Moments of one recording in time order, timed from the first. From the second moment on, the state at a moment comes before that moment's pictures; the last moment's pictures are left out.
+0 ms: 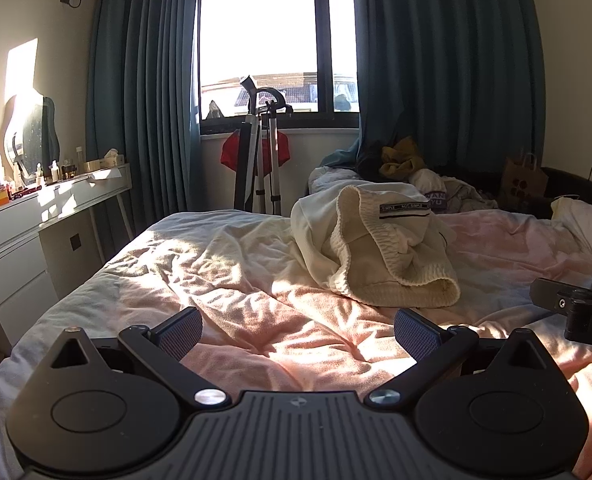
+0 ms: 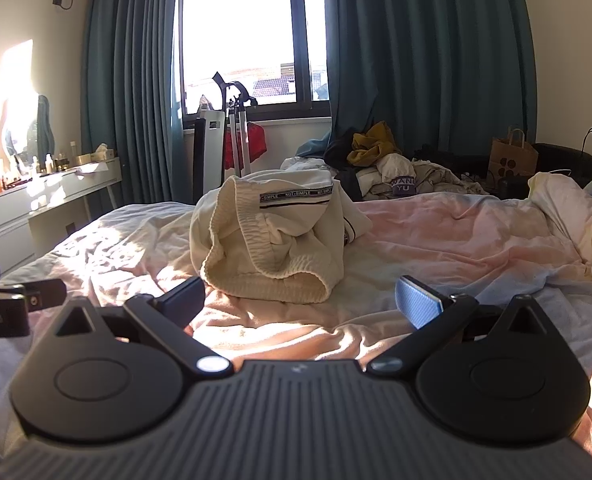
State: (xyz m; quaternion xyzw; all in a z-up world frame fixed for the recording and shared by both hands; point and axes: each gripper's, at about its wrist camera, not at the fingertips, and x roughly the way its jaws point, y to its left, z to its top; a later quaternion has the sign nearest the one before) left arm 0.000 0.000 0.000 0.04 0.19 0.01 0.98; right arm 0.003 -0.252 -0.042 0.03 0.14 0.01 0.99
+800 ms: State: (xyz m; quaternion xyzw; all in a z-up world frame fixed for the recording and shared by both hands) left arm -0.005 -0.002 0.000 0.04 0.18 -0.01 0.98; right arm 0.003 -0.253 -0.044 0.04 0.14 0.01 0.99
